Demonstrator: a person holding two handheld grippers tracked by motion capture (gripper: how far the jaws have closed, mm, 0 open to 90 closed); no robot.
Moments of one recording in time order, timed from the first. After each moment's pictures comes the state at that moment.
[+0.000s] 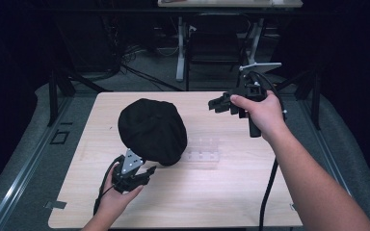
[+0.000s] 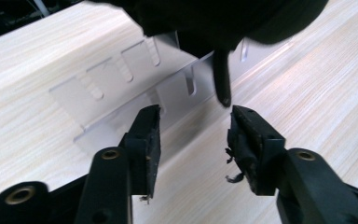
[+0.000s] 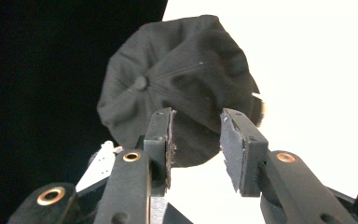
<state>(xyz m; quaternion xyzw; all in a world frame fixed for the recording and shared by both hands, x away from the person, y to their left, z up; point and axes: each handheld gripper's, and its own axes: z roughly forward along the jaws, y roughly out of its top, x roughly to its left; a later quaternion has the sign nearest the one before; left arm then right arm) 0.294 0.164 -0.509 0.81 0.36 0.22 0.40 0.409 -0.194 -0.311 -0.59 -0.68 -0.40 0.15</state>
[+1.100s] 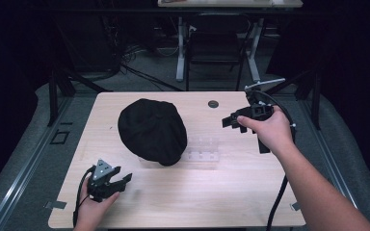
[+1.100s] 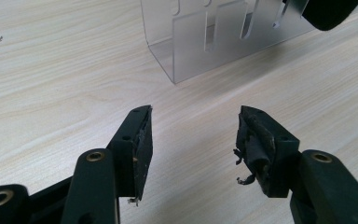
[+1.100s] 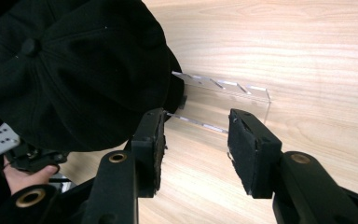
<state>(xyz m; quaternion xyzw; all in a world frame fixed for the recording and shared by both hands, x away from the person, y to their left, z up) 0.287 0.235 -0.551 0.78 0.44 0.21 0.39 0.392 -0.214 -0.350 -0.61 -0.71 -0.33 0.05</state>
